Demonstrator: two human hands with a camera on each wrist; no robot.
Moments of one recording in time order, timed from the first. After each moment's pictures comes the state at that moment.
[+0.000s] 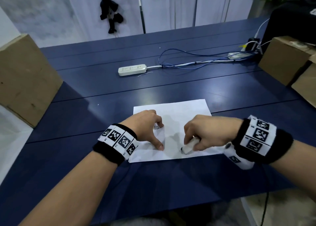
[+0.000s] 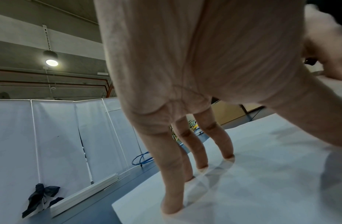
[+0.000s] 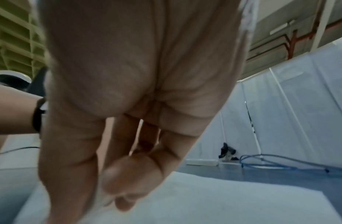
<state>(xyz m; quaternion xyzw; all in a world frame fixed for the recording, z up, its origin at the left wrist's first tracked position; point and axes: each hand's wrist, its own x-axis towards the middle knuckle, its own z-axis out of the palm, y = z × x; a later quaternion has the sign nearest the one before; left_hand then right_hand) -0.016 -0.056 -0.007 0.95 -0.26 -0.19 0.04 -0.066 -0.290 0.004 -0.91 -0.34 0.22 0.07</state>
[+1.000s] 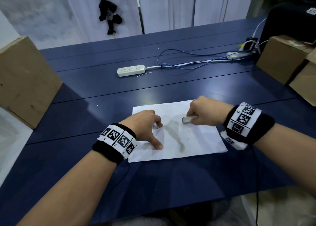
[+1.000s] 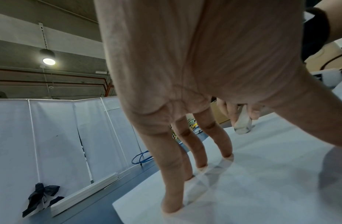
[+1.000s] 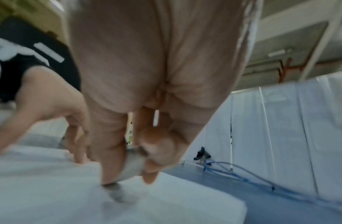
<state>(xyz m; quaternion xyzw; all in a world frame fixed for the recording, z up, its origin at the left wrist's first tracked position) -0.015 -0.057 -0.008 0.95 -0.24 -0.20 0.04 -0.024 -0.306 0.000 -0.97 -0.23 0.10 0.05</state>
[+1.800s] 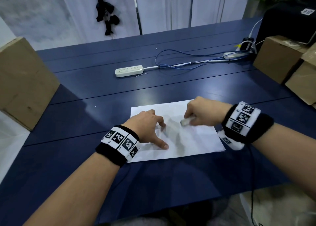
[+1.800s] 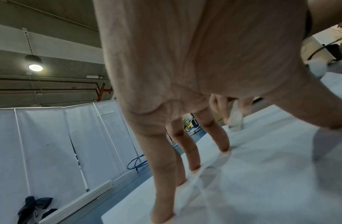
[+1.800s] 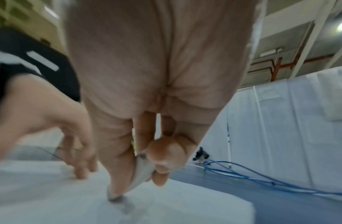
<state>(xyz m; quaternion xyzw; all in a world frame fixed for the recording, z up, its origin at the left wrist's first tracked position) -0.025 -0.069 -0.006 0.95 -0.24 -0.18 0.02 -0.028 -0.303 0.005 -0.96 -0.24 0.11 0.06</state>
